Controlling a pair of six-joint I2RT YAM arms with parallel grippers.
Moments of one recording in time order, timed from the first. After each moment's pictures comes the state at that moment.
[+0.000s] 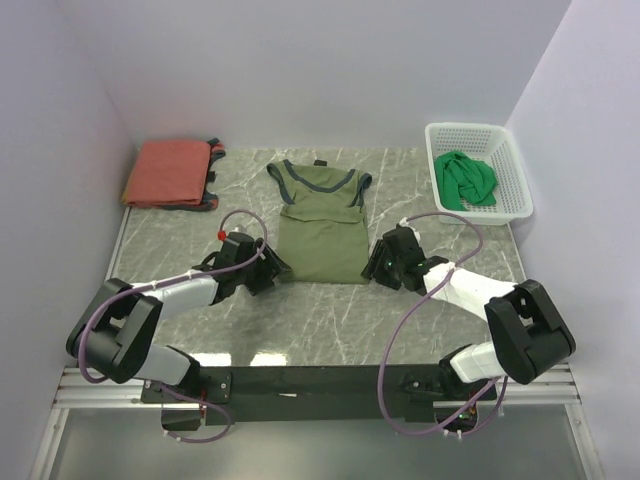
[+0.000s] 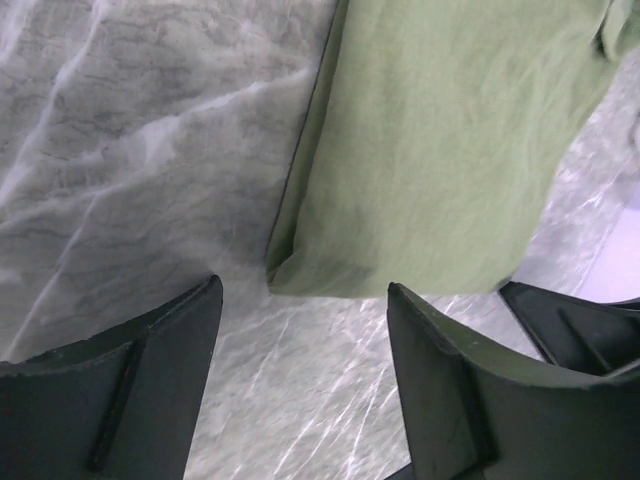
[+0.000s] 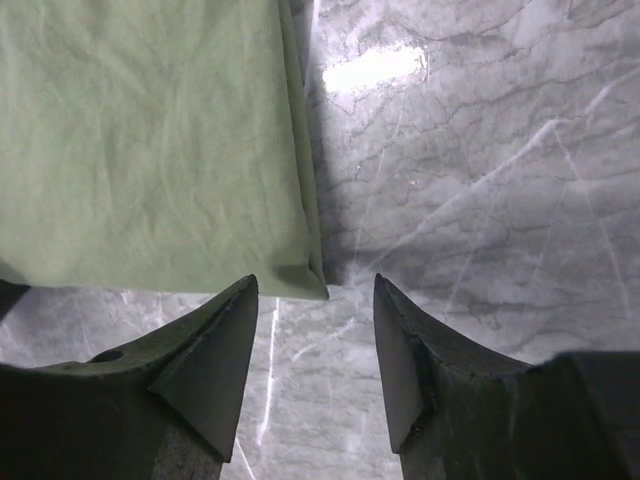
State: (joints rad) left arm -0.48 1.41 0.55 0.07 0.10 -1.07; right arm 0.48 1.38 0.62 -0.14 0.03 0.80
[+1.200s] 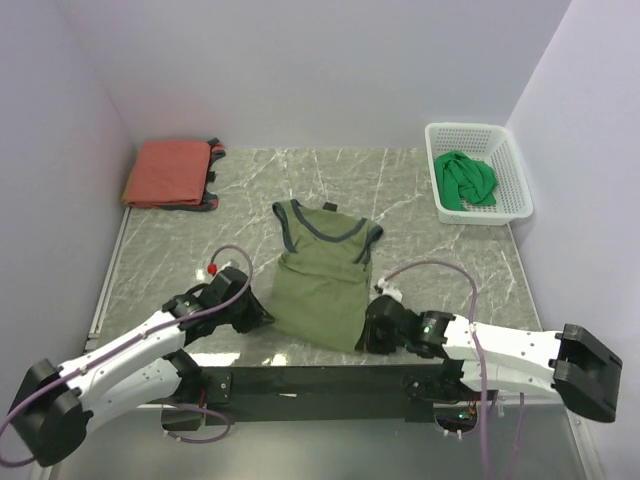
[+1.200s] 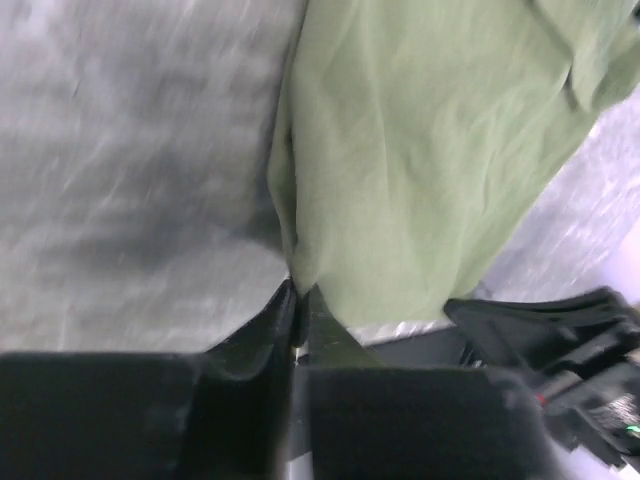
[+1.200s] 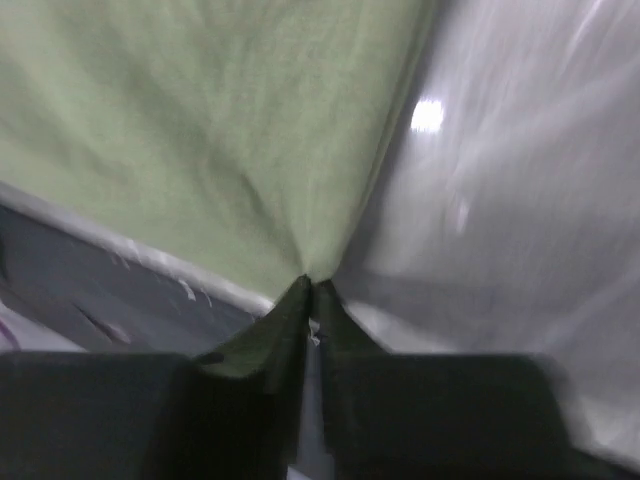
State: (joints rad) left arm -0.71 0.91 0.45 -0.46 0.02 -1.22; right arm 1.01 0.99 0.36 -0.32 0.05 1.07
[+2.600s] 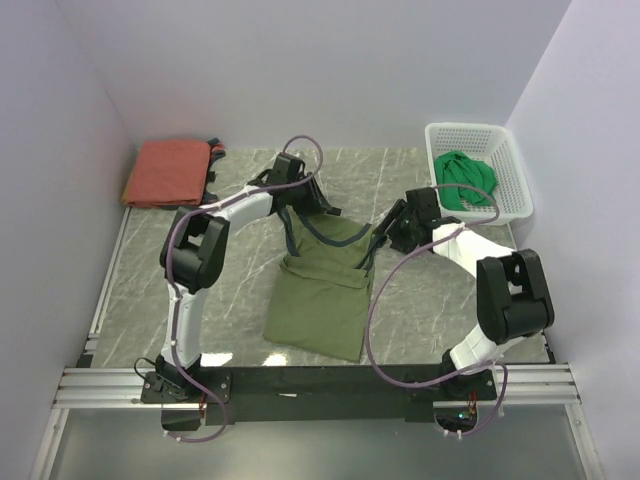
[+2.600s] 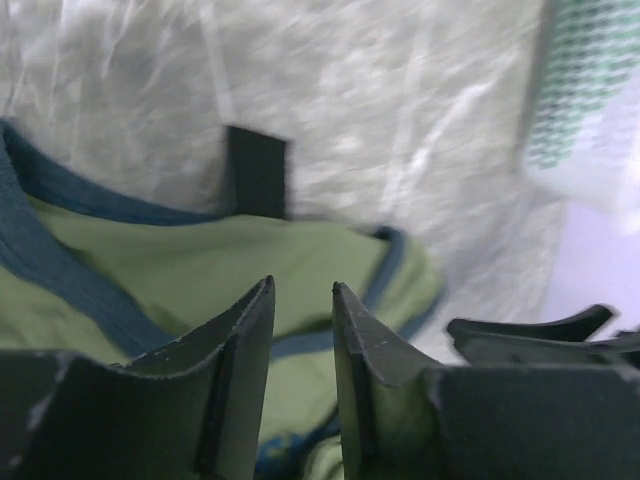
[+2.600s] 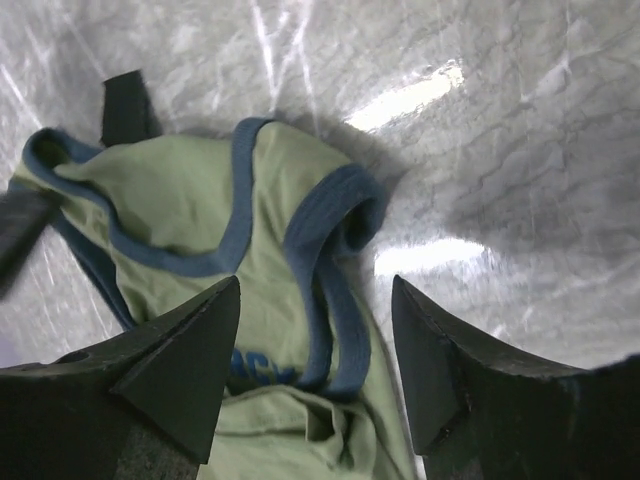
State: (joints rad) left arm -0.48 2.13 1.61 -0.18 0.30 -0.81; right arm 0.22 1.59 0.94 -0.23 -0.07 0.85
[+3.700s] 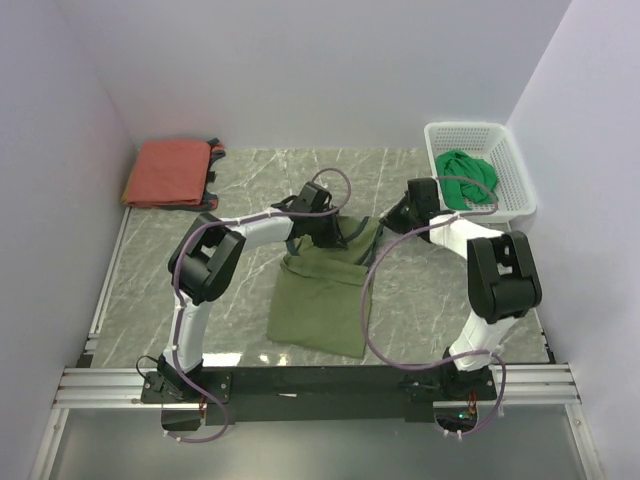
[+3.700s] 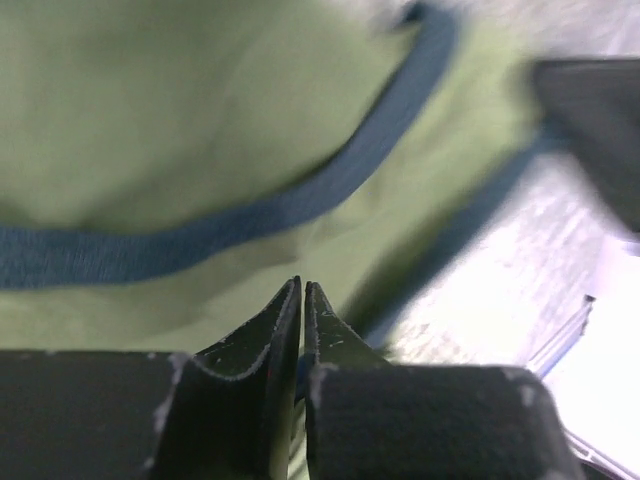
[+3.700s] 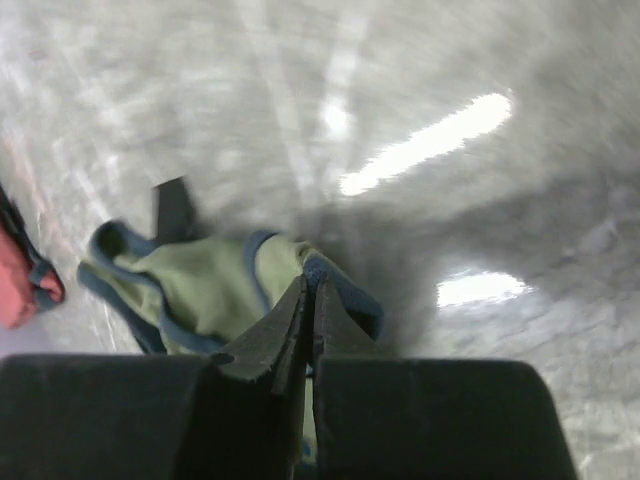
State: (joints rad) left arm -0.64 2.10 1.46 -0.16 0.30 -0.80; right arm 0.17 1.77 1.00 -0.03 -0.10 0.95
